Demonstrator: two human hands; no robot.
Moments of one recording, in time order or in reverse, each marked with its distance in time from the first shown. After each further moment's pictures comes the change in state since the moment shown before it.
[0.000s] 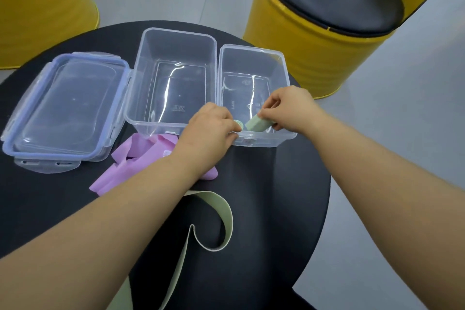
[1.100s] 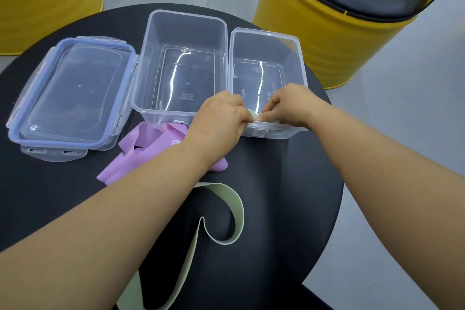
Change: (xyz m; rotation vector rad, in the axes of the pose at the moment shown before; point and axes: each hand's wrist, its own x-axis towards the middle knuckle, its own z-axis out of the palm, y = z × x) left_hand 0.001 -0.008 0.010 -0.034 0.156 0.089; right_hand 0.012 -0.007 0.014 -0.219 -0.242 0.016
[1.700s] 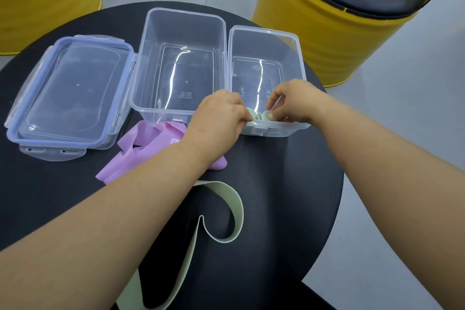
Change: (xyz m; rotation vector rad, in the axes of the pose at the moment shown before) left_hand -0.001 0.000 0.001 -0.003 -0.001 -0.013; right_hand 0.000 0.008 -0.003 0.147 0.004 0.025
